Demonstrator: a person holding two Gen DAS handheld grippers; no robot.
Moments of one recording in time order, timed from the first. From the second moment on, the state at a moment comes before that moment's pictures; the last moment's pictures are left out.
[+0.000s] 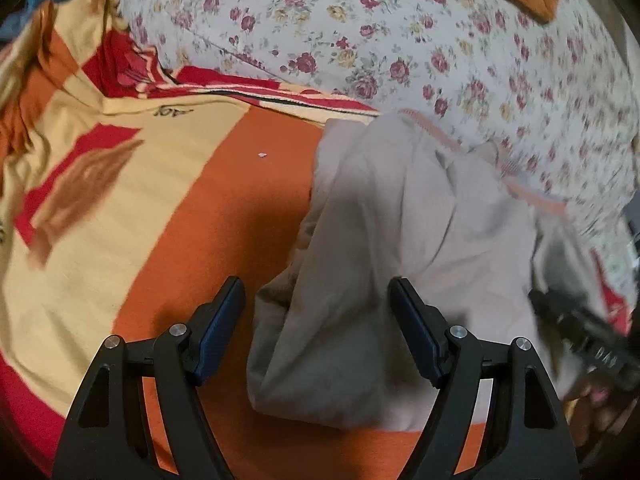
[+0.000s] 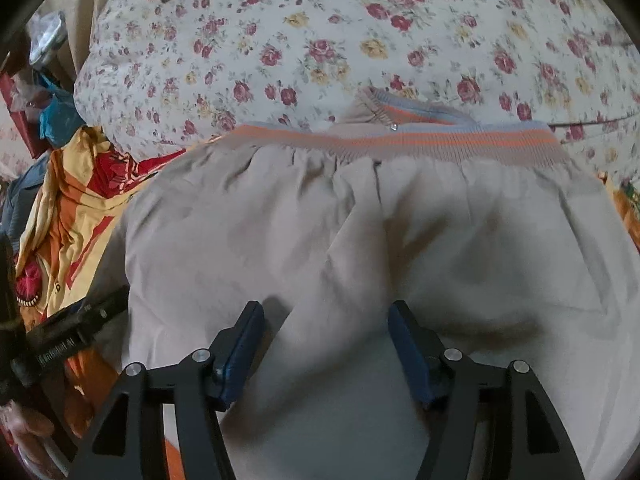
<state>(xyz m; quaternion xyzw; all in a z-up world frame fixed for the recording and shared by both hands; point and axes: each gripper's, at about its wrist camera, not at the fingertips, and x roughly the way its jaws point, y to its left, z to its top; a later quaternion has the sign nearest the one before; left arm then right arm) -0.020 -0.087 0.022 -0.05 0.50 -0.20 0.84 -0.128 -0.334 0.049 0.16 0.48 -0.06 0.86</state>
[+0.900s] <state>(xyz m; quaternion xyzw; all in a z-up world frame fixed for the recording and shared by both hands) 0.040 -0.091 0.041 -0.14 0.54 -0.24 0.80 -0.234 -0.413 0.087 0.19 0.45 -0.06 0.87</state>
